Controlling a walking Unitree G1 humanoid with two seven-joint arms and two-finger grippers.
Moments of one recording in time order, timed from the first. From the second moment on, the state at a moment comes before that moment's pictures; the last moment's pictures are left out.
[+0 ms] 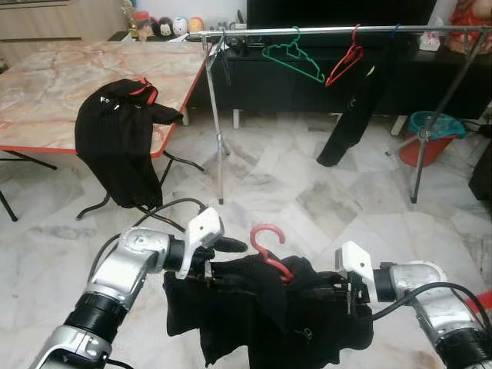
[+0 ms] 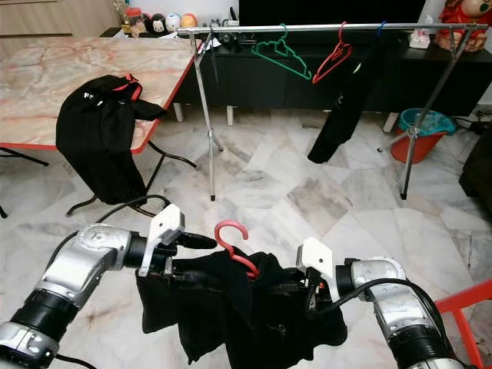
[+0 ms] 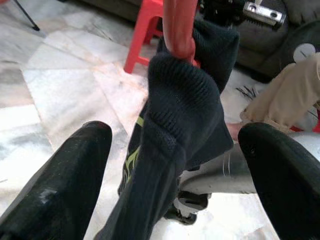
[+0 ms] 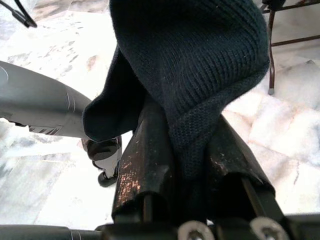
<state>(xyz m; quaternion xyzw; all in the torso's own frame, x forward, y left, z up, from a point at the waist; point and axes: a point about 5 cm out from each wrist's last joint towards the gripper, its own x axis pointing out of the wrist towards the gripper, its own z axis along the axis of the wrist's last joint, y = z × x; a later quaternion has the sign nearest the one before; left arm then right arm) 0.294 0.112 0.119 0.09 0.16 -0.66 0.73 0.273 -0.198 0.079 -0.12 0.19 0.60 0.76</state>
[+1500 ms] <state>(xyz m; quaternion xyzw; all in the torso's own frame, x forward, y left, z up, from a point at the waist) 0.298 0.103 0.110 0.07 0.17 -0.66 0.73 0.272 -0.194 0.081 -0.13 0.20 0.61 0.76</state>
